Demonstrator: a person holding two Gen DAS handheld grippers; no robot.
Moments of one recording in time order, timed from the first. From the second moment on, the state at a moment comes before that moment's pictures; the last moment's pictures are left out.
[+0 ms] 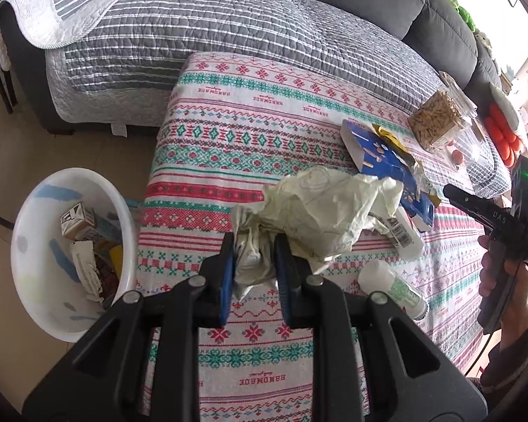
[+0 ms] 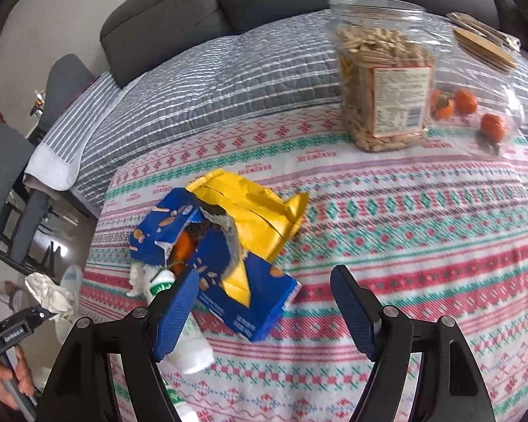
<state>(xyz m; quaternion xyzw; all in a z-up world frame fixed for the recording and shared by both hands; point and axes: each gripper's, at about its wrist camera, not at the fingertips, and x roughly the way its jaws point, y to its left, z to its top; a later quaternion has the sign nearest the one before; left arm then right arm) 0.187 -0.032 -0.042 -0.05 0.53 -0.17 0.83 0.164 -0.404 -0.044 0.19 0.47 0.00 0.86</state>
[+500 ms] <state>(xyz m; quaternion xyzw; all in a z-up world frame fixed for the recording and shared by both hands) 0.180 -0.038 -0.047 -0.03 0.54 -0.18 0.82 0.163 -0.387 -0.057 0.20 0.48 0.10 0.85</state>
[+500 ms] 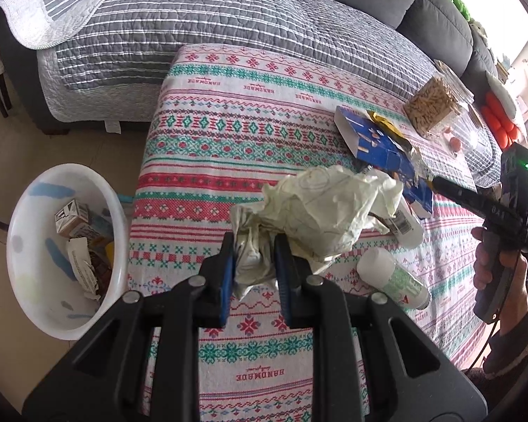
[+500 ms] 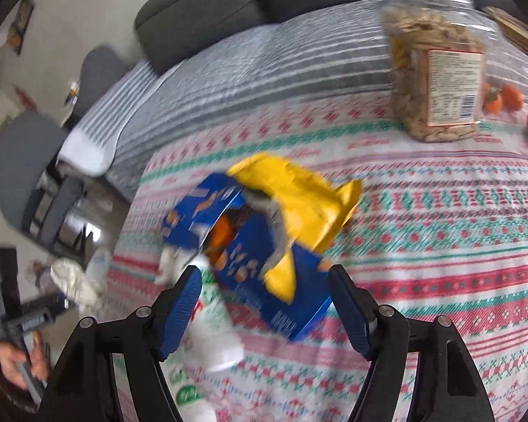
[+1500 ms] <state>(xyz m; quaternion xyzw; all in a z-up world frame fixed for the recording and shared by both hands) 0.161 -0.023 -0.041 -0.01 0.53 -0.18 0.83 0.147 -0.338 -0.078 0.00 0.52 0.08 0.85</state>
